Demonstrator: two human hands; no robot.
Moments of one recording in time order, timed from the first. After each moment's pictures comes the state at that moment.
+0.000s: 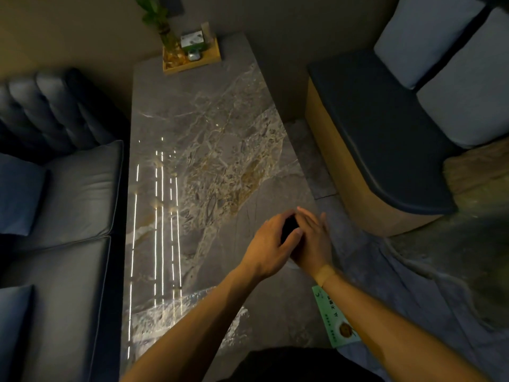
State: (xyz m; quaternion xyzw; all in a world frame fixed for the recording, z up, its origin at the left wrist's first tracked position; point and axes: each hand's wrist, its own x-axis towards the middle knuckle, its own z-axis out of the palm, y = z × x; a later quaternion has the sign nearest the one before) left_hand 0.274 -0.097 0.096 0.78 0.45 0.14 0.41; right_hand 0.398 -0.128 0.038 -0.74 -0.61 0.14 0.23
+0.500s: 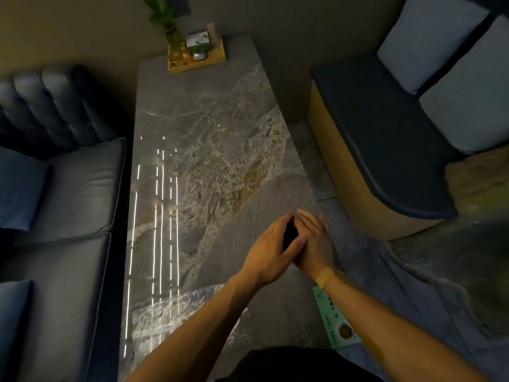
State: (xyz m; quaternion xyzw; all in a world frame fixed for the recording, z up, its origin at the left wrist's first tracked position) left_hand 0.268 -0.105 0.084 0.78 0.46 0.14 0.40; right_hand 0.398 -0.129 0.039 -0.72 -0.65 0.14 0.18
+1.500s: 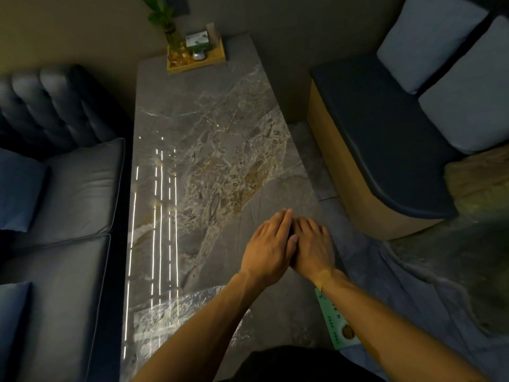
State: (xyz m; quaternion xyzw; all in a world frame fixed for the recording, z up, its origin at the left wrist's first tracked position) left_hand 0.258 -0.103 0.065 0.87 0.43 0.11 0.19; right_hand 0.387 -0.129 0.052 -0.73 -0.67 0.13 0.08
